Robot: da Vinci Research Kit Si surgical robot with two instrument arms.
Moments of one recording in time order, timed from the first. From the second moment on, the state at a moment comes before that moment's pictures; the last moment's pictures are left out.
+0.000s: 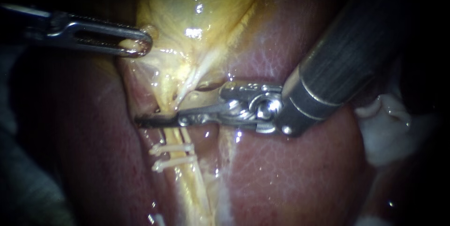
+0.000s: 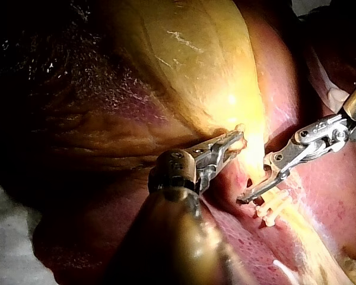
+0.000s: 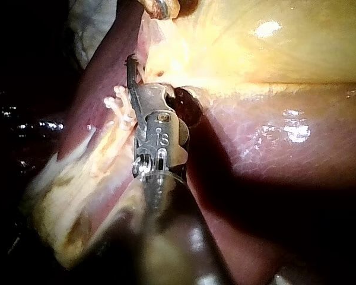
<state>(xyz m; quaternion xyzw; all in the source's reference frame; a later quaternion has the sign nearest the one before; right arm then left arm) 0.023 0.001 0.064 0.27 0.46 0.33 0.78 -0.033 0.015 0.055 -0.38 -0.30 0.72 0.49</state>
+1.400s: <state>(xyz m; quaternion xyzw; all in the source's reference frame) 0.012 0.002 0.064 0.27 0.49 0.28 0.78 -0.032 0.015 0.055 -0.38 -0.30 0.72 0.49</state>
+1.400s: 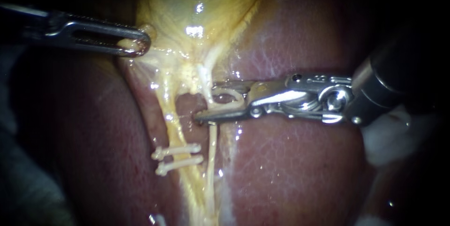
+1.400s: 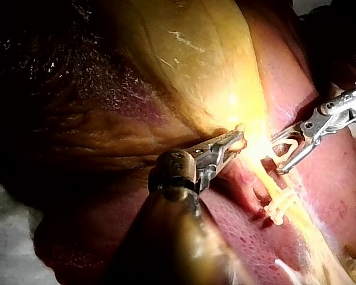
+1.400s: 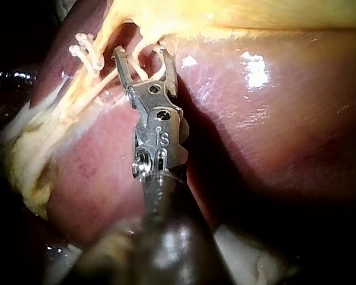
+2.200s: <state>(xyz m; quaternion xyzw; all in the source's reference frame) 0.008 0.003 0.062 0.34 0.50 0.20 0.77 -0.032 0.015 0.055 -0.38 -0.30 0.72 0.49</state>
